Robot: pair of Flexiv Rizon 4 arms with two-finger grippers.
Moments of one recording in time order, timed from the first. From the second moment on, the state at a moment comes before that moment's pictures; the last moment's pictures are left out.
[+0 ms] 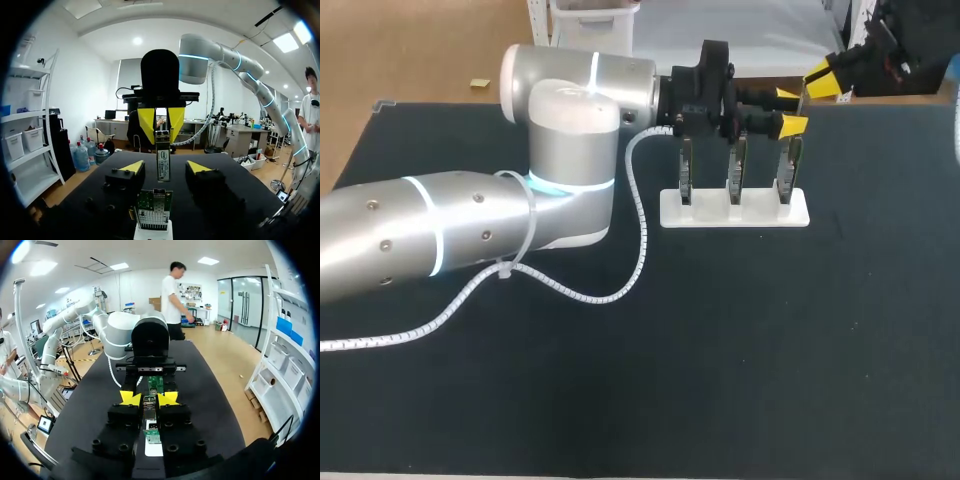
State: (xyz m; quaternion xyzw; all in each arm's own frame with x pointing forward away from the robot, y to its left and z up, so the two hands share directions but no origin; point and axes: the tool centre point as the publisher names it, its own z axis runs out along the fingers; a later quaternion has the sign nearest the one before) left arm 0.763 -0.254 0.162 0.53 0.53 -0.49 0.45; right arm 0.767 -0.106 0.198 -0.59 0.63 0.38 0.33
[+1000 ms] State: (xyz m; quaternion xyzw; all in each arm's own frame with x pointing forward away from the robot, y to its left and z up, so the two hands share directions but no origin) left arm 0.753 -0.236 0.151 0.61 0.57 -0.38 0.41; right arm 0.769 -0.108 0.198 -0.59 0.63 0.38 0.33
